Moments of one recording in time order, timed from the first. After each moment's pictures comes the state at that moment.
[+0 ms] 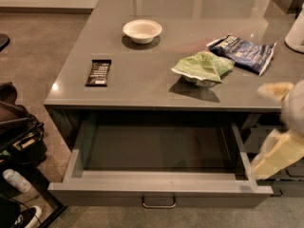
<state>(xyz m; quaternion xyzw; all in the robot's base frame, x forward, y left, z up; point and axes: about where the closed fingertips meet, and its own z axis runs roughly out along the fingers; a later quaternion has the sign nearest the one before) 0.384 -0.213 0.904 -0.56 0.78 0.04 0.26</state>
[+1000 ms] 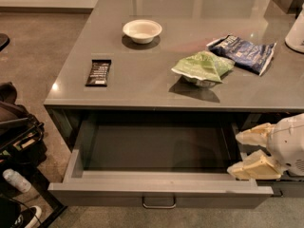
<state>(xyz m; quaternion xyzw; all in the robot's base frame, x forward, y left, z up) 0.365 -0.205 0.833 -0.51 0.80 0.11 0.28</state>
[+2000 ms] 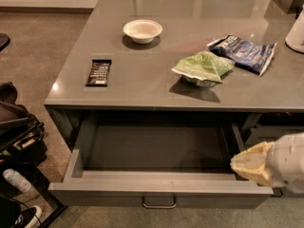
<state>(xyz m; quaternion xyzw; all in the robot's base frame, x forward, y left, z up) 0.357 -0.205 0.807 -0.50 0.80 0.12 0.31</state>
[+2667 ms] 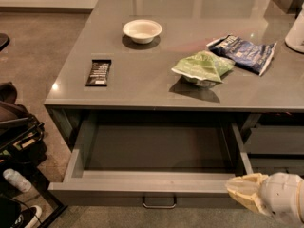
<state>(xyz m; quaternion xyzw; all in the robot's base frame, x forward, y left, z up) 0.343 -0.213 0.717 -0.41 0.81 0.18 0.37</state>
